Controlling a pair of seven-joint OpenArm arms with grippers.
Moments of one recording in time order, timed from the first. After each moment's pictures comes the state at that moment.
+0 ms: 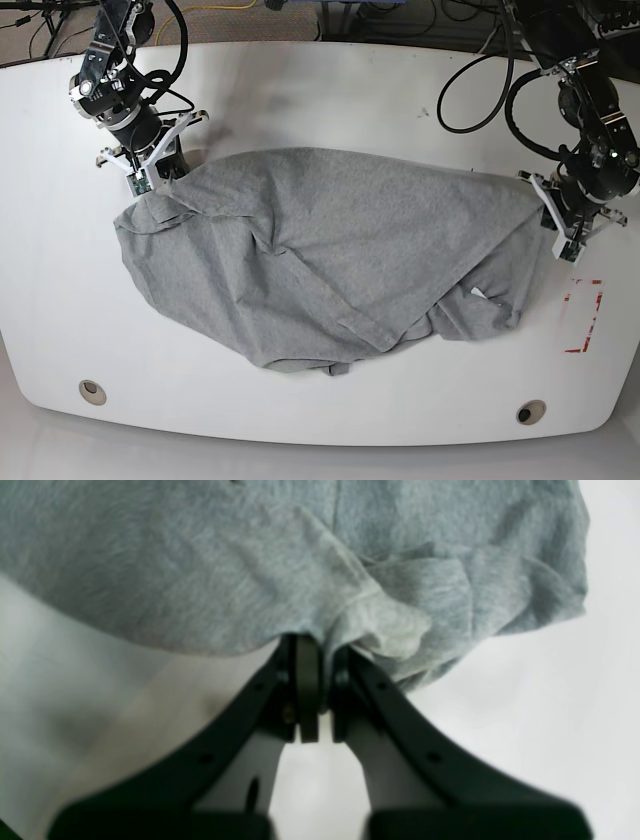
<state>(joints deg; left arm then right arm) -0.3 -15.0 -27.8 104.3 -14.9 -42.0 70.0 -18.4 7.7 25.2 107.1 17.3 40.1 -45.8</state>
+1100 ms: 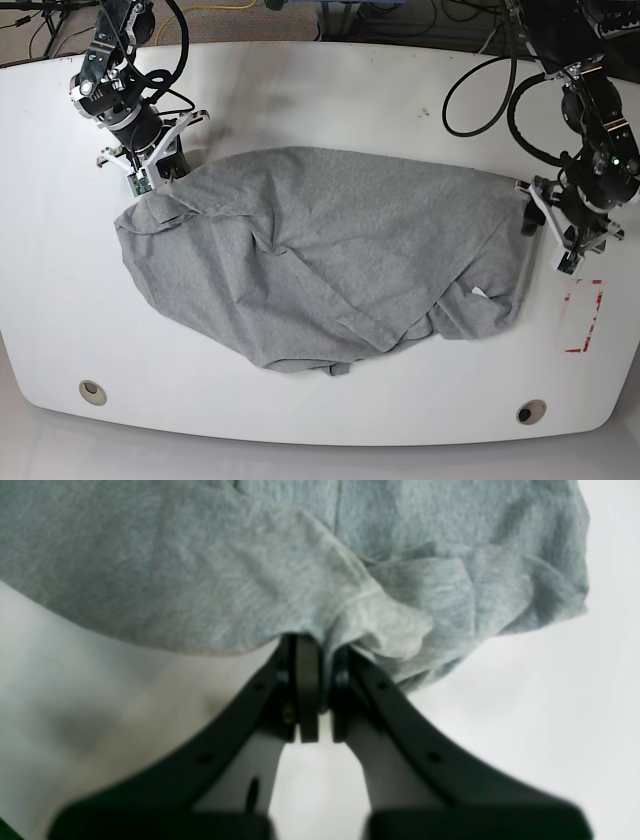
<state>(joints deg) -3.8 -14.8 -24.7 101.0 -15.3 -42.0 65.7 -18.4 7.7 25.2 107.1 17.3 40.1 -45.8</state>
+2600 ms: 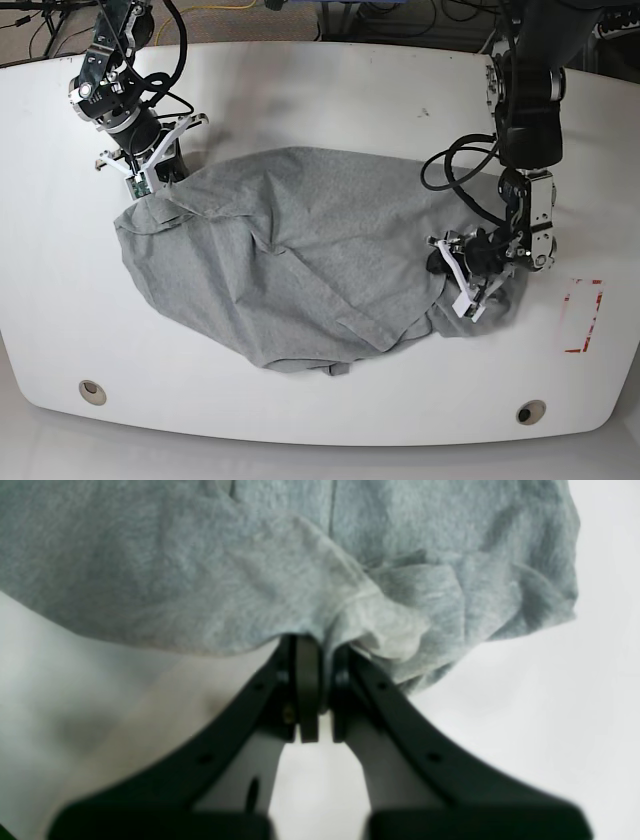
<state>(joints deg) -25.6 -10.3 -4.0 53.3 -14.8 -37.4 46.8 -17.6 7.7 25.2 107.1 17.3 40.1 -45.8</state>
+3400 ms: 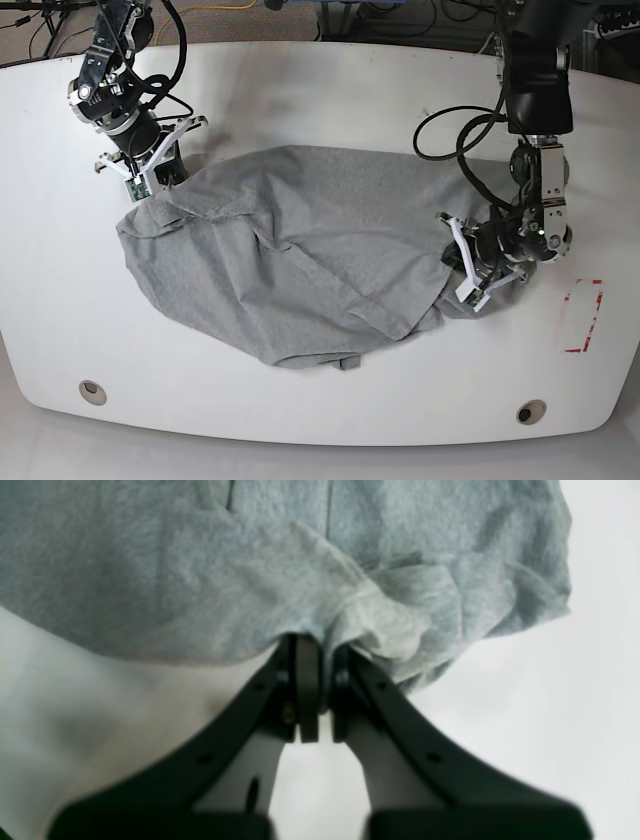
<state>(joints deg) -17.1 -13.5 -3.4 74.1 -15.0 -41.4 53.5 -17.2 7.7 25.2 107.0 17.3 40.1 -45.8</state>
